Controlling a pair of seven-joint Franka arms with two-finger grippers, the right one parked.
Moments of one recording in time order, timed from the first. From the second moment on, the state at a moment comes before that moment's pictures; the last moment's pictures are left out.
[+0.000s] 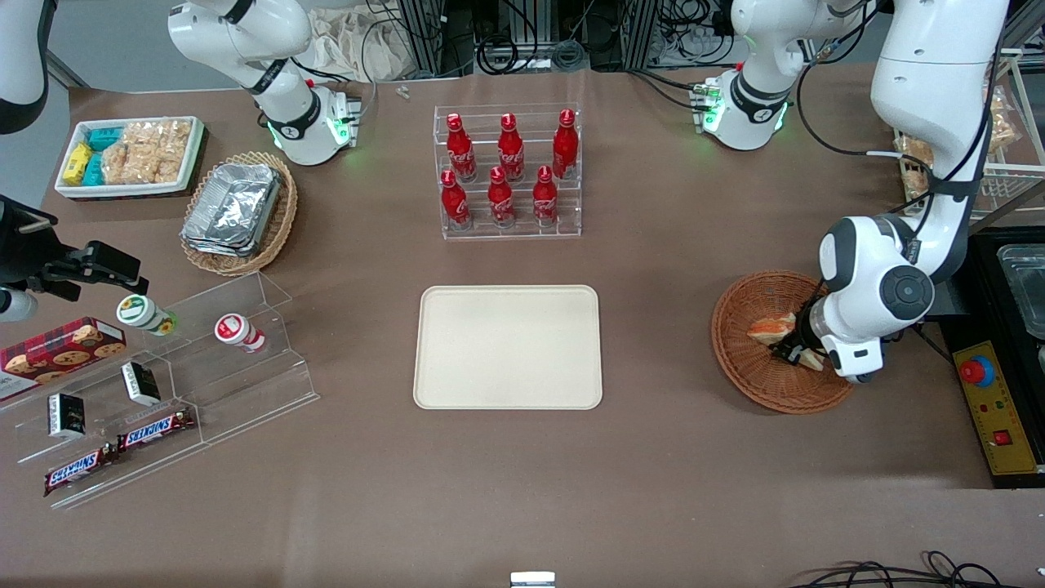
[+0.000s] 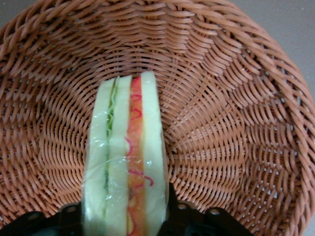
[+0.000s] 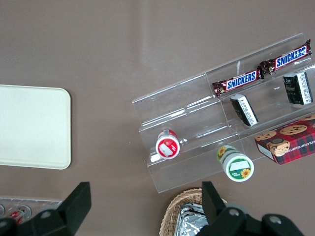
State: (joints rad) arm 0.00 0.40 -0.03 -2.07 0.02 2.39 -1.01
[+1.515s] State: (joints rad) arm -0.43 0.47 -0.12 -1.45 0.04 1.70 -0.65
